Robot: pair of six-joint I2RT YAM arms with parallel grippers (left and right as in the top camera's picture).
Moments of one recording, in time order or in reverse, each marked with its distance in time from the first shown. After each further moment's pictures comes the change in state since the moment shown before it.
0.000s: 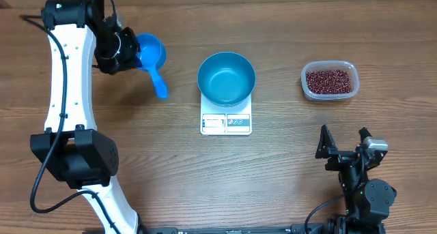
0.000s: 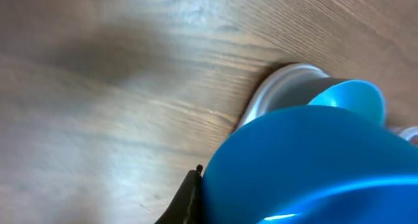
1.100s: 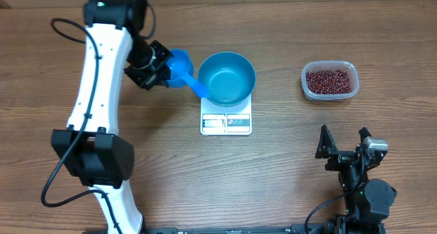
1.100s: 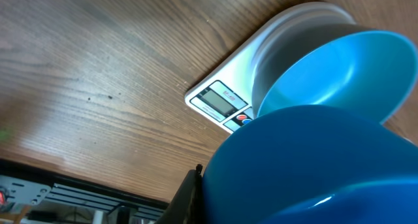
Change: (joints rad) left arm -0.198 0.000 0.001 -0.176 -0.019 -0.473; right arm 0.000 0.000 0.000 -0.001 0.000 0.000
